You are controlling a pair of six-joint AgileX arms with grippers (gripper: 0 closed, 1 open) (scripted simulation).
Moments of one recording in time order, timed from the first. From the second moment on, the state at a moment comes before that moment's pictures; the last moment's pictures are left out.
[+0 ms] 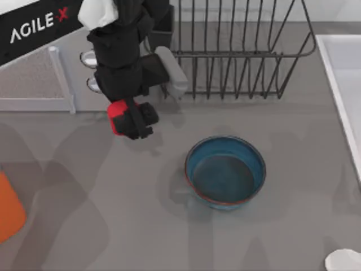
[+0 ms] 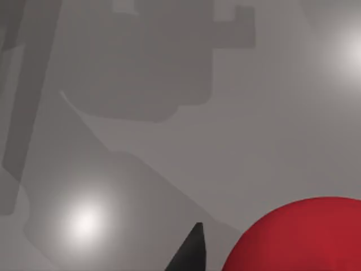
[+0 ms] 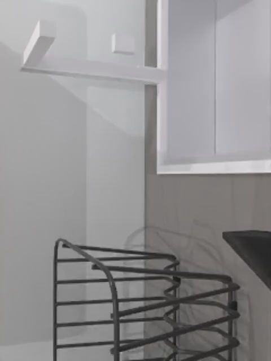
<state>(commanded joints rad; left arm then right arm) -0.50 2.08 1.78 -1.26 0.00 0.70 0.00 0.00 0.00 0.00 0.00 0.00</state>
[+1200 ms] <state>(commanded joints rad) -0.17 1.54 1.45 -1.40 -0.26 2.40 0.00 0.00 0.00 0.00 0.00 0.00</state>
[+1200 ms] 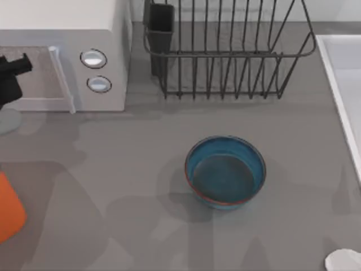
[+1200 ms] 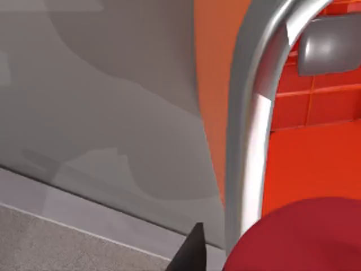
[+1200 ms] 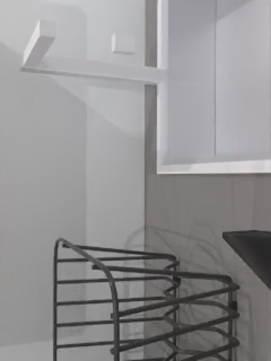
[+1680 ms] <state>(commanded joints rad) 0.01 1.45 1.31 -1.35 -0.26 3.00 0.00 0.00 0.00 0.00 0.00 0.00</state>
